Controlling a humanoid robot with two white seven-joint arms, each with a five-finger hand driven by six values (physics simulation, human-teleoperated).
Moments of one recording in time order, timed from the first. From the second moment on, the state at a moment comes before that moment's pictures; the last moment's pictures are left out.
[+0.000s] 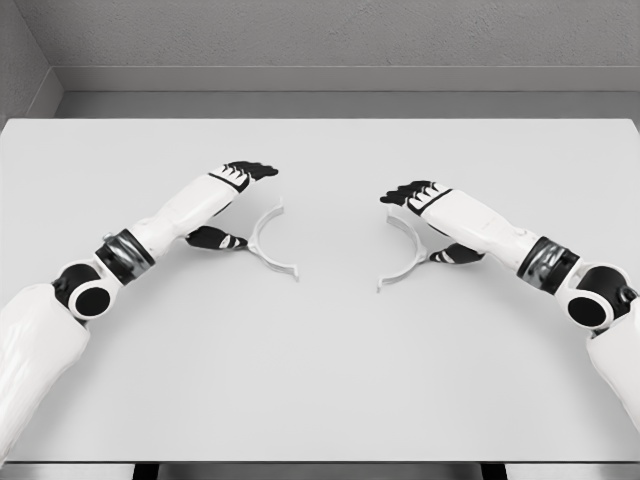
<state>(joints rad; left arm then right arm) -0.44 0.42 -0.48 -1.16 -0.52 -0.61 -0.03 -0.32 -0.46 0.29 -1.36 0.65 -0.61 0.29</state>
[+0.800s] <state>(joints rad) -0.46 0.38 -0.48 -1.15 -0.52 -0.61 -0.03 -0.37 -0.41 0.34 -1.35 0.67 -0.61 0.29</state>
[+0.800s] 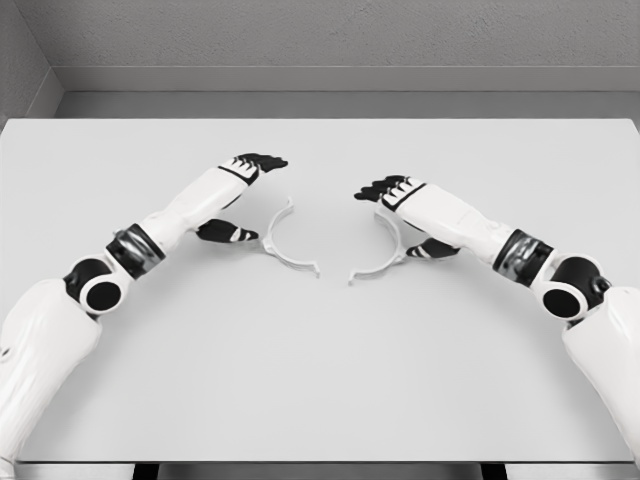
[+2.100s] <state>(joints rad) -0.48 0.31 -0.49 -1.07 -0.52 -0.61 -0.03 -0.46 -0.36 0.39 -1.24 0.67 -0.59 0.29</state>
